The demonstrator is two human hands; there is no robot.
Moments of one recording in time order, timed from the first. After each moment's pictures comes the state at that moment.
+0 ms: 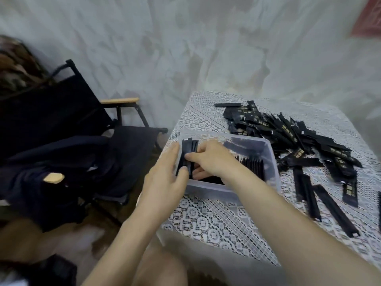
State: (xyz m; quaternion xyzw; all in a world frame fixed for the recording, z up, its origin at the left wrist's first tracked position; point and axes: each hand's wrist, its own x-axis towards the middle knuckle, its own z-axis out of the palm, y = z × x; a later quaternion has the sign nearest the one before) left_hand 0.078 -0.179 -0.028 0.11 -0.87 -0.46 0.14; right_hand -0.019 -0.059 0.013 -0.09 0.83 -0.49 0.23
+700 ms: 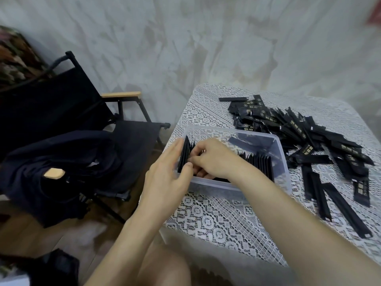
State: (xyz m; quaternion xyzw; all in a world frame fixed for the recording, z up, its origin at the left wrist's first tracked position) left_hand 0.076 -0.182 -0.033 0.09 -0.88 -0.44 0.18; right_hand -0.023 -0.061 0.002 -0.16 0.85 -0.43 0.26
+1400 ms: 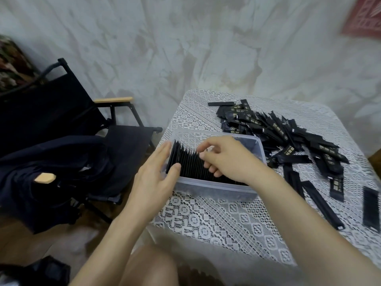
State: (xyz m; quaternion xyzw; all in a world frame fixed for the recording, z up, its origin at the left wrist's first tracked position) left_hand 0.078 -0.181 -0.030 0.08 -0.88 -0.44 0.18; right_hand -0.014 -0.004 0.024 -0.20 0.86 -0.44 0.17
